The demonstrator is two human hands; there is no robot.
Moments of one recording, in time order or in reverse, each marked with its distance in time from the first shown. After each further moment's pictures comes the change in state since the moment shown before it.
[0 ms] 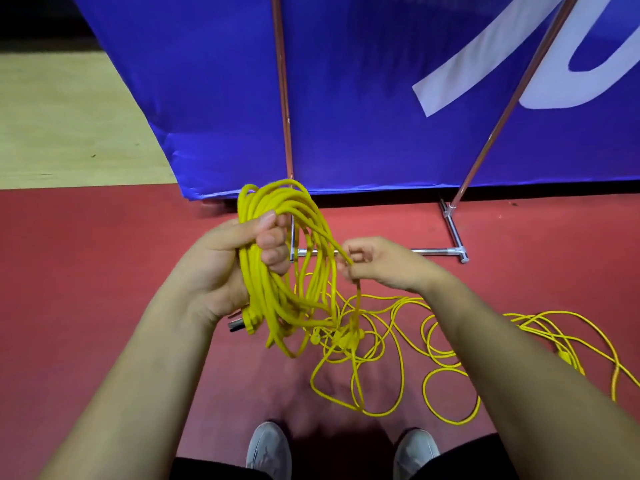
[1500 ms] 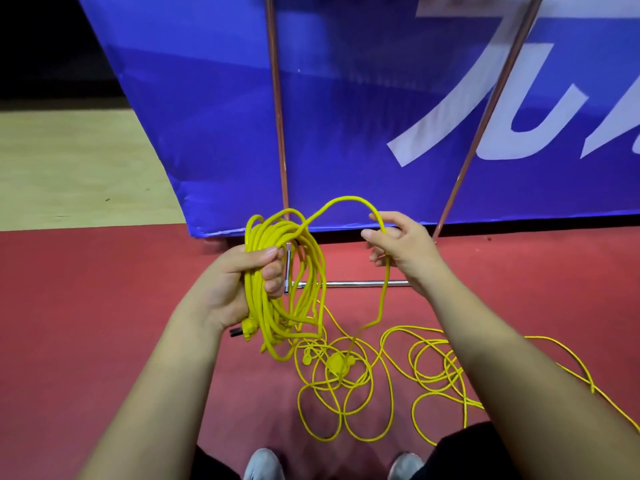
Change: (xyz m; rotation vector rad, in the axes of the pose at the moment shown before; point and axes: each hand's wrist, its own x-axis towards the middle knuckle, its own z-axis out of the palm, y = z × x) left_hand -0.024 0.010 0.039 0.190 0.043 0.039; right_hand -0.063 -0.079 -0.028 0.271 0.674 -0.101
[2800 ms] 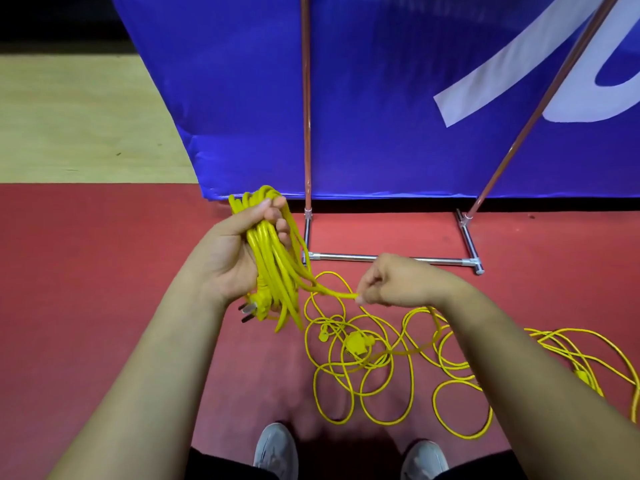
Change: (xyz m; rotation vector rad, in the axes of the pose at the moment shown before) left_hand 0.027 -0.004 -0.055 -0.348 0.228 0.006; right_hand 0.015 0.059 0.048 -0.856 -0.723 0.108
